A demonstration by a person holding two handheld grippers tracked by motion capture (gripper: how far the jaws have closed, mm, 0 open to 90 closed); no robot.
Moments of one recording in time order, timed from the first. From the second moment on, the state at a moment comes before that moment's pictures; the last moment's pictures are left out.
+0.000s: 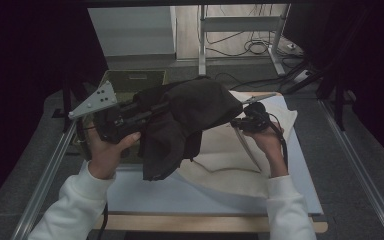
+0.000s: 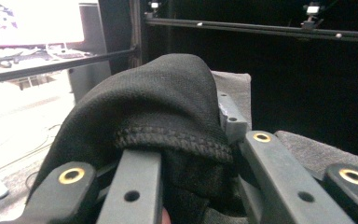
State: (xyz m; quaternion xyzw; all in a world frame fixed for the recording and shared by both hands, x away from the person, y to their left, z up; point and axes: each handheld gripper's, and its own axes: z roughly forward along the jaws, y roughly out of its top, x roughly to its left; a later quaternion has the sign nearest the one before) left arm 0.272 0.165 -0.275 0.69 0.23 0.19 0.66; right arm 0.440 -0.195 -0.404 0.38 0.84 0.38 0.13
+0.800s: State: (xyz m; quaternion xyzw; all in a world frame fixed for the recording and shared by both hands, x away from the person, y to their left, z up) left arm 0.257 0.137 -0.303 0.71 0.20 0.13 0.66; right arm 0.441 -0.197 -0.404 0.38 0.83 0.38 0.13
